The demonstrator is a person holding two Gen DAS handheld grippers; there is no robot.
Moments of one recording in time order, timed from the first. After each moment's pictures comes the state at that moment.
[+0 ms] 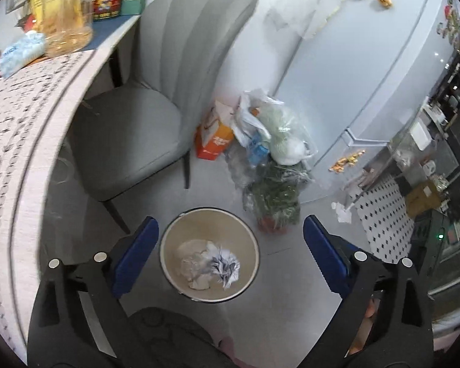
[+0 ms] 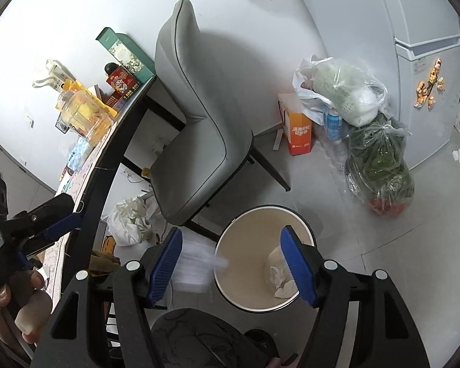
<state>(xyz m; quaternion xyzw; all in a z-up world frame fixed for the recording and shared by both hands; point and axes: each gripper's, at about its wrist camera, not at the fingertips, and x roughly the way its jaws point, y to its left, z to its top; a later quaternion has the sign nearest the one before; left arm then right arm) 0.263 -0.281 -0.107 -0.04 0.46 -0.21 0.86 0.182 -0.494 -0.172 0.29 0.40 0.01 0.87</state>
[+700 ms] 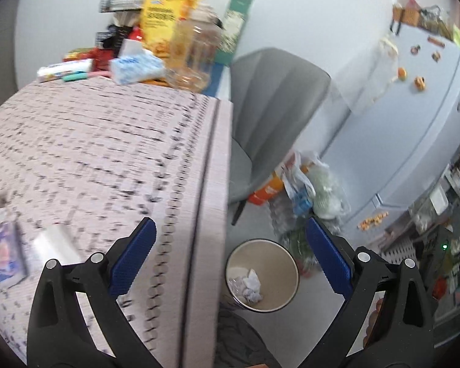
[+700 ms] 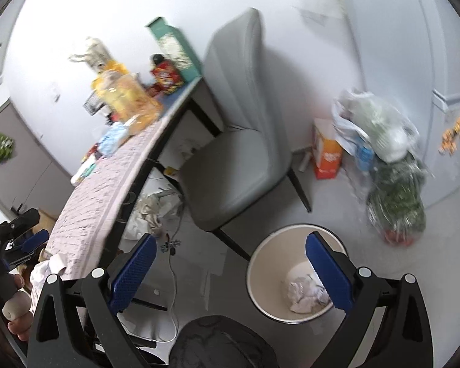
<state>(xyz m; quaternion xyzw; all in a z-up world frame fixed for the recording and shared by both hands) 0.199 -0.106 -0.041 -0.12 0.36 -0.09 0.92 0.193 -0.393 -0.102 0.21 0.36 0.06 0.90</state>
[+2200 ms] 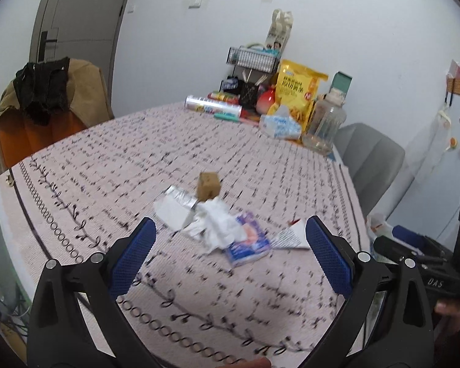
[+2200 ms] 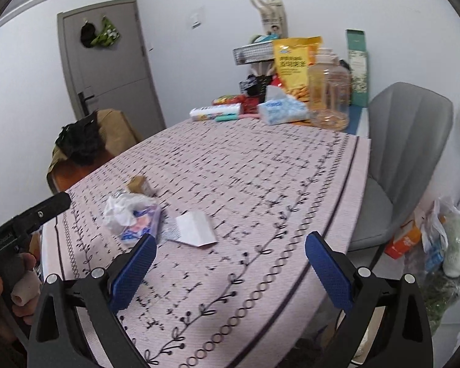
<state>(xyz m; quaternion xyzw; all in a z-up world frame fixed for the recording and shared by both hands) 0.050 0.113 -0.045 -0.15 0.26 0.09 0.95 0.164 -0.094 -0.033 -0.01 0.33 0.27 0.91</state>
